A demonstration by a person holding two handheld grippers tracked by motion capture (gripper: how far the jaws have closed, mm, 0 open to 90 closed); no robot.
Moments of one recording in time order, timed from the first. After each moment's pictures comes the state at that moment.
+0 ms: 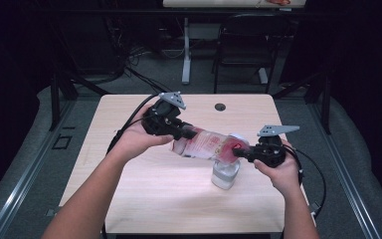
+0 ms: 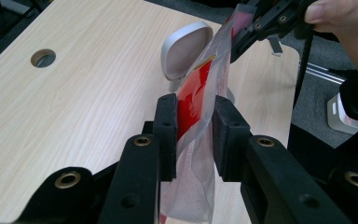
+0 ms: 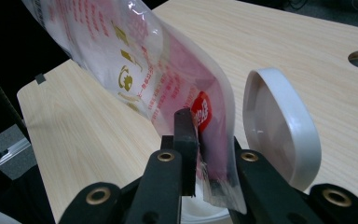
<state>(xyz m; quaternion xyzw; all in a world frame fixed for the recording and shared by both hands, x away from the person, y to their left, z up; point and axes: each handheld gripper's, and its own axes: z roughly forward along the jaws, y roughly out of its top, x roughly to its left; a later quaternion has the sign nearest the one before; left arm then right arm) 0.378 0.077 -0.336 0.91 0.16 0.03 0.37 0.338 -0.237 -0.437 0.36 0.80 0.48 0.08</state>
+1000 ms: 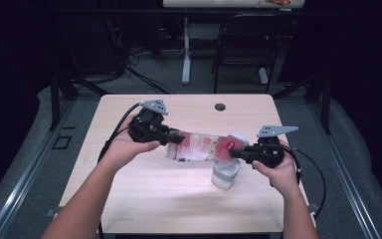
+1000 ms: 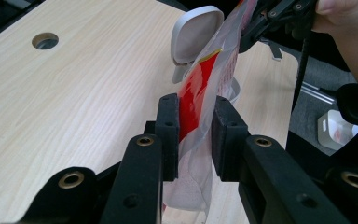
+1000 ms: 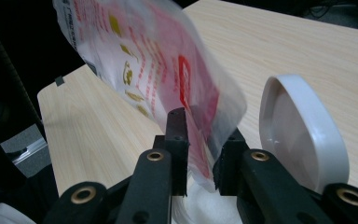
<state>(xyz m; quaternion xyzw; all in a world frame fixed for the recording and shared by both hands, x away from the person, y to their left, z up) 0.378 0.112 -0.364 0.89 0.20 0.01 0.41 0.342 -0.237 -0.444 0.34 0.80 0.50 0.06</state>
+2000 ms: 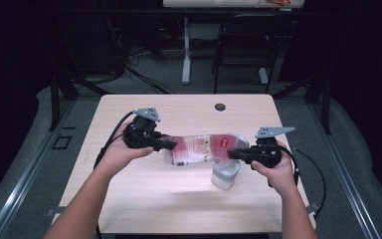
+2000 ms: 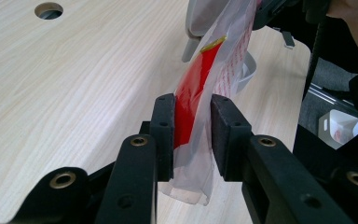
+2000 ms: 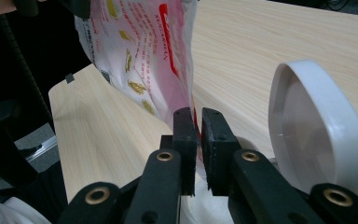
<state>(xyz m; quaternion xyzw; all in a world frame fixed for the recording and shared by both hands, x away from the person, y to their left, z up) 0.380 0.130 -0.393 0.89 0.23 0.00 0.40 0.349 -0.237 -0.455 0.33 0.79 0.51 0.03</state>
